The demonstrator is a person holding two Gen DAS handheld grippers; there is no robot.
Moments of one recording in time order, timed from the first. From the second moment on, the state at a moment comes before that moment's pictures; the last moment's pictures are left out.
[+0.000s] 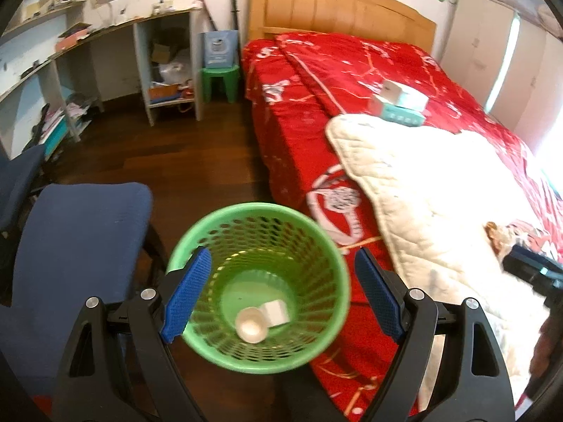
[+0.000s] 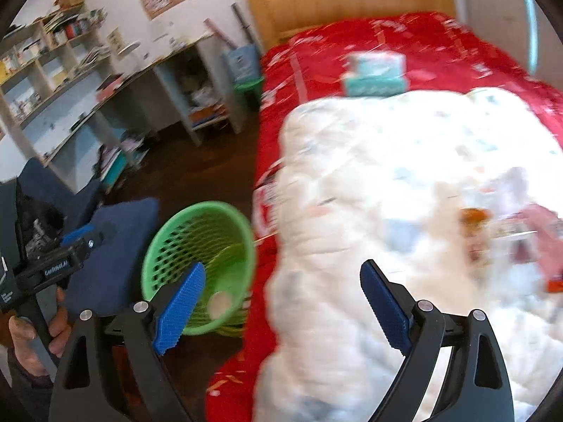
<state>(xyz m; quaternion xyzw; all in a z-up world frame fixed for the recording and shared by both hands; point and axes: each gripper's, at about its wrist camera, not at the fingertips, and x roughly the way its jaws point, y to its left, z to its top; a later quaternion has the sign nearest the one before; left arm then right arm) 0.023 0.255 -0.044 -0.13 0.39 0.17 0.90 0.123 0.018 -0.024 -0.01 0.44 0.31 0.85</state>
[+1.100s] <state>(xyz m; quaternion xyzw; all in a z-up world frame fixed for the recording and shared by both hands) 0.144 -0.007 -0.058 -0.06 0.43 -0.08 0.90 0.230 -0.287 -0.060 0.05 0.46 0.05 0.88</state>
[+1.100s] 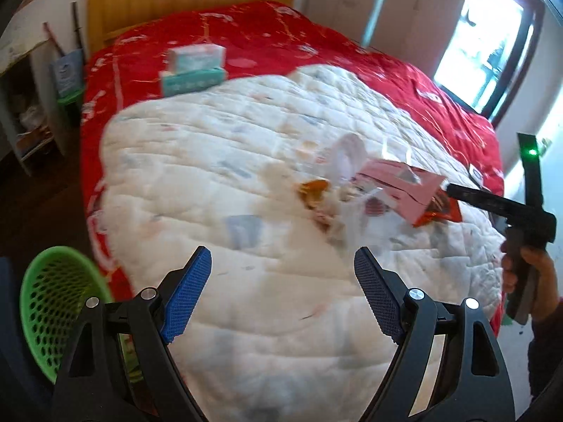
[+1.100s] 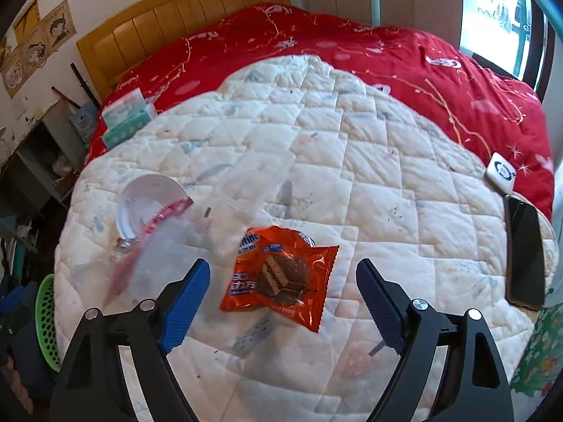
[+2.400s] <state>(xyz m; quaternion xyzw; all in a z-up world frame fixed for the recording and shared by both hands) 0.165 -0.036 -0.083 -0.09 0.46 -0.12 0.87 0.194 -0.285 -0.051 0.05 0.43 0.06 0.90</state>
